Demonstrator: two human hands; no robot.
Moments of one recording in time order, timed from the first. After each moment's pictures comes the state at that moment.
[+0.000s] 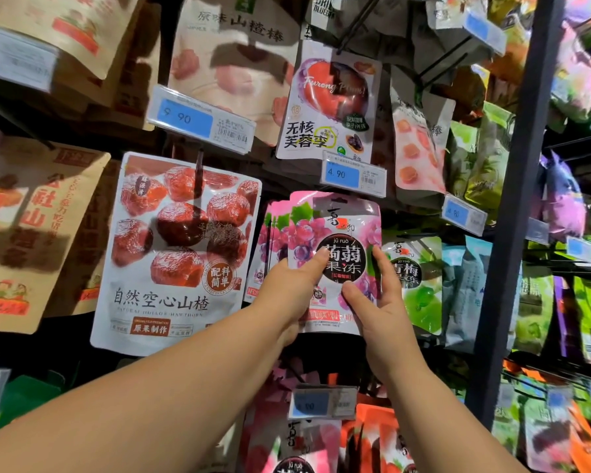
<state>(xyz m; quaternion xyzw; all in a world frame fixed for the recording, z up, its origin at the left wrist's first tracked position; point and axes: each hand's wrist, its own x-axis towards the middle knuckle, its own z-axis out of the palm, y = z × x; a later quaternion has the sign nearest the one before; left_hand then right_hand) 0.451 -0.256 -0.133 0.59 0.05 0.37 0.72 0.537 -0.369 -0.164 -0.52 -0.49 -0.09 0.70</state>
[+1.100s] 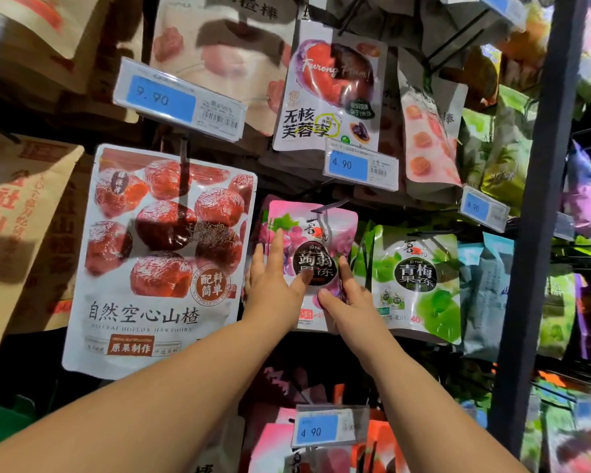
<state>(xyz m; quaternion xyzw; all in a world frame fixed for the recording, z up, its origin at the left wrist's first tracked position) 0.485 -0.212 -0.147 0.78 0.16 0.46 0.39 0.572 -0.324 -0.154 -0.72 -0.43 -0.06 0.54</state>
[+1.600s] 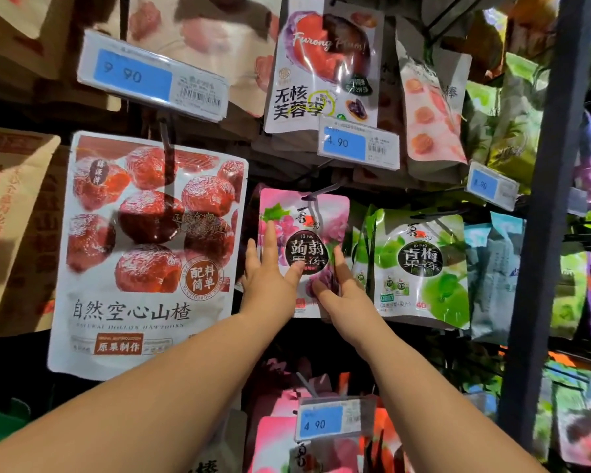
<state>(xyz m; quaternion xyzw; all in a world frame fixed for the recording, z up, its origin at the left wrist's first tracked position) 0.499 -0.200 -0.153 0.78 0.17 0.46 0.39 0.591 -0.298 -0.164 -0.72 -0.43 -0.08 0.53</state>
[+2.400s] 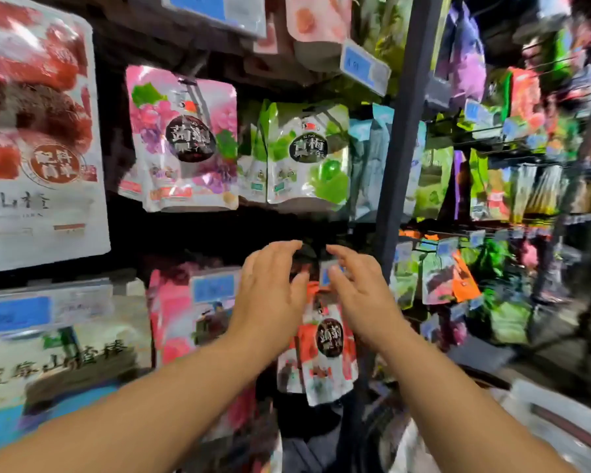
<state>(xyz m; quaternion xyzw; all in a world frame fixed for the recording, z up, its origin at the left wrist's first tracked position) 0.487 -0.347 -0.270 0.87 -0.02 0.44 0.23 0.566 -0.488 -0.267 -0.80 -0.35 -0.20 0.44</state>
